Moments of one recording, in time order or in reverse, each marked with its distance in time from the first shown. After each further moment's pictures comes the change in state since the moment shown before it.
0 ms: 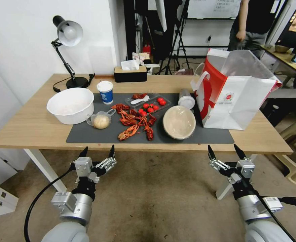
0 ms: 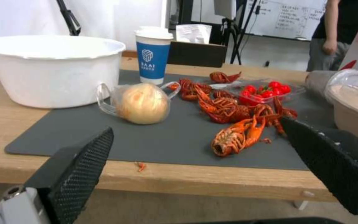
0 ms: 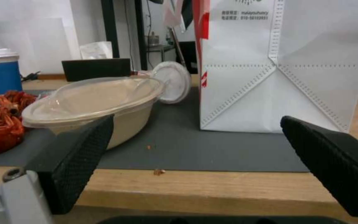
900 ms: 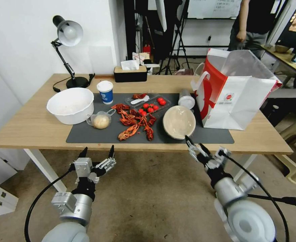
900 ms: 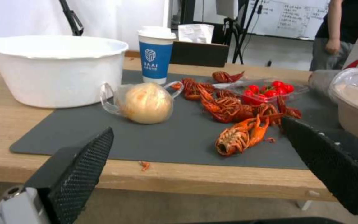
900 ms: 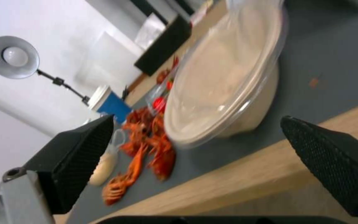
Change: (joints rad) left arm 0.004 -0.007 -0.003 0.006 0.009 -0.010 0.002; right arm 0.228 0.047 -0.201 0.087 0.764 -0.371 0.154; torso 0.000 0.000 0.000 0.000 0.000
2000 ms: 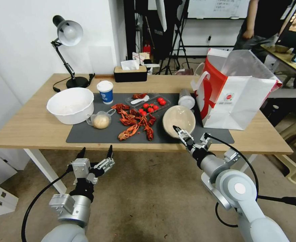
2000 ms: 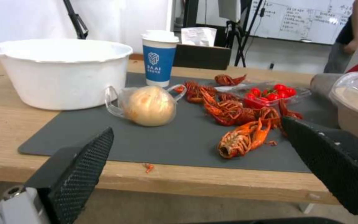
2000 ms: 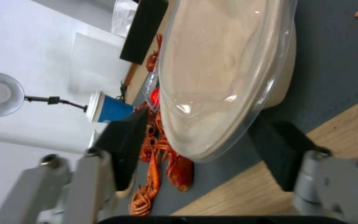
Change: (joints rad) left arm 0.017 -0.007 -0.005 -0.014 0.005 -0.009 -0.004; right arm 0.206 0.049 -0.031 -0.088 0.339 -0.078 0.241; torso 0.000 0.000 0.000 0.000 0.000
